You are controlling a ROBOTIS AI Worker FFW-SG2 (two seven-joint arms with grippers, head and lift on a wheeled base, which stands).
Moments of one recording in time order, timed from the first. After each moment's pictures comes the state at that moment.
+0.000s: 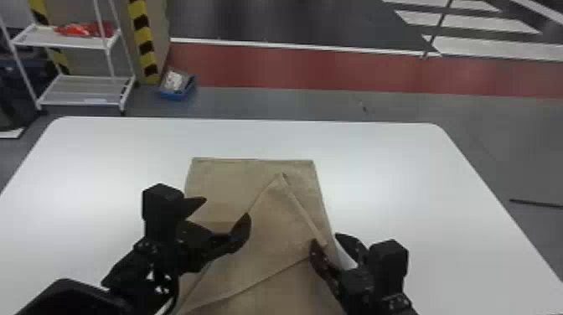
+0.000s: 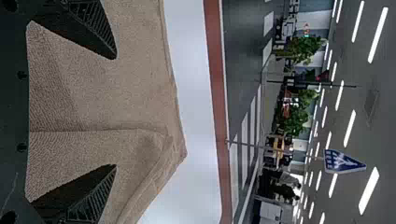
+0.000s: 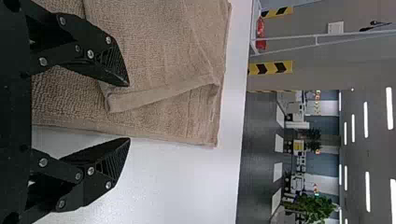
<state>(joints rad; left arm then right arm) 0.19 0.18 -0.29 -1.92 0.16 0.46 -0.16 0.47 -0.07 0.07 -1.95 0.04 0.30 0.14</state>
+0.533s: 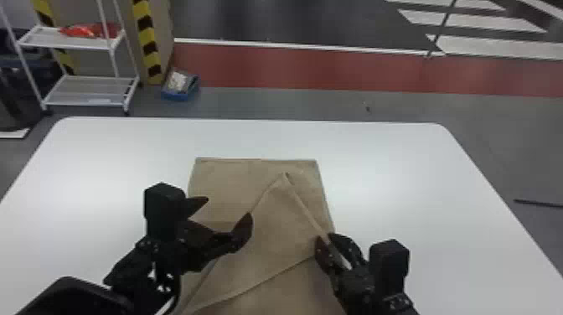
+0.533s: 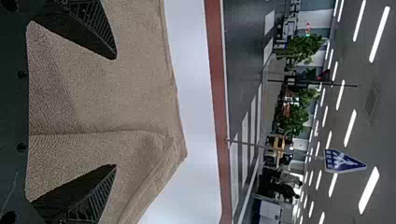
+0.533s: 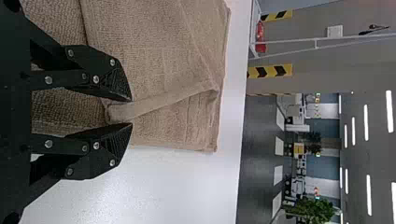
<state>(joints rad) 0.18 0.18 -0.28 -1.92 0.16 0.47 -0.17 0.47 -0.07 0.08 -1.96 0.03 0.30 0.15</state>
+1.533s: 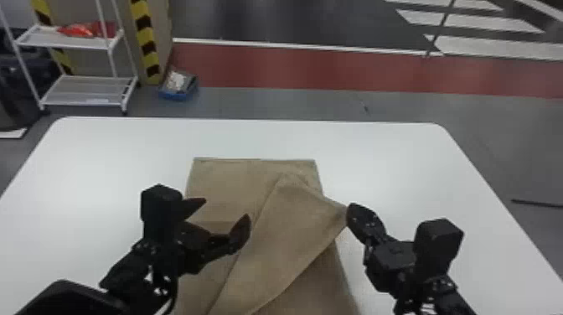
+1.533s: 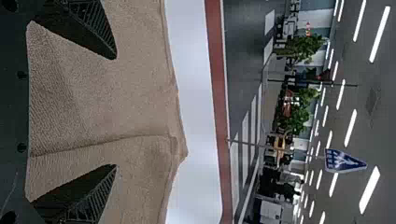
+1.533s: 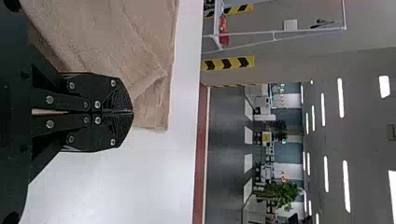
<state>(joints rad) 0.19 0.18 -0.28 -1.93 0.16 0.47 -0.16 0.50 -0.07 -0.03 -2.11 -0.05 0.30 0.17</state>
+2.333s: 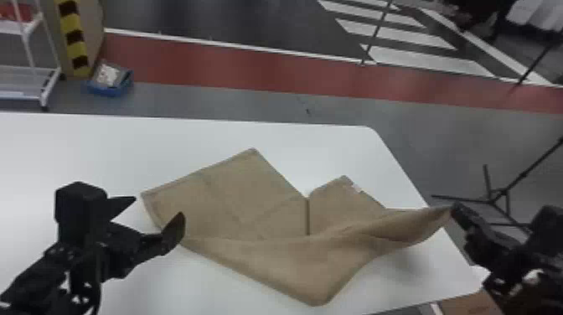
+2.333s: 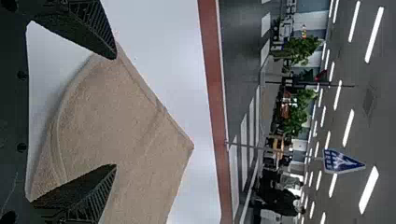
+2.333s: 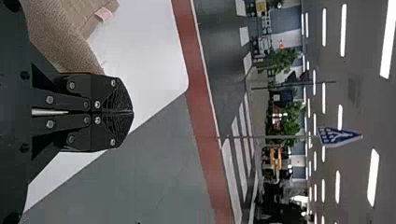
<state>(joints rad) 0.17 0.19 -0.28 -1.91 0.15 0.47 -0.16 0.27 -0.08 -0.77 -2.00 -0.25 0.57 0.30</state>
